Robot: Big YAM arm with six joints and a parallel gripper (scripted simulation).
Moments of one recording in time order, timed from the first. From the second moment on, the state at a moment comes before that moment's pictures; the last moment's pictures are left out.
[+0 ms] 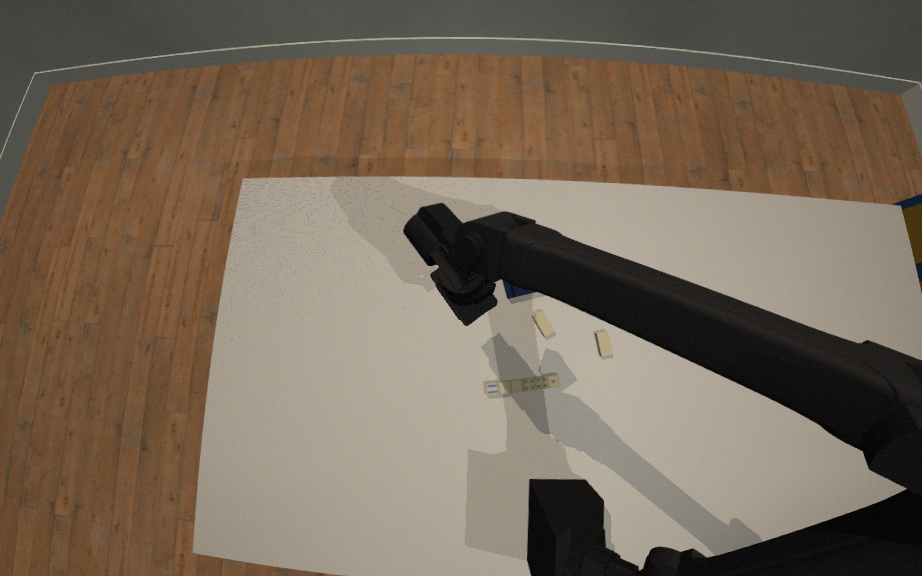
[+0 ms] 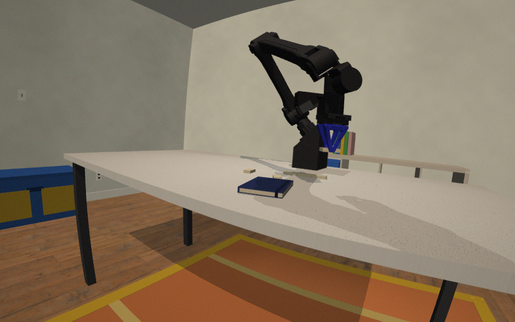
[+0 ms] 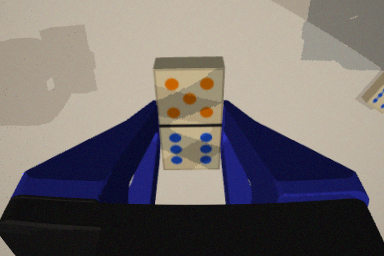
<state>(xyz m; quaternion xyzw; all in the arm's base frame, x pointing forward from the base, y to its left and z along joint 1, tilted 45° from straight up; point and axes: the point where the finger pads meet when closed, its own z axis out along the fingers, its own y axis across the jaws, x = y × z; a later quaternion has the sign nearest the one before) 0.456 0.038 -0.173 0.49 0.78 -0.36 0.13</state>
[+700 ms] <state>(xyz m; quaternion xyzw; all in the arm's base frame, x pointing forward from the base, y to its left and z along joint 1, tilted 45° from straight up) 0.475 0.054 -0.163 0.49 0.78 -0.35 0.14</state>
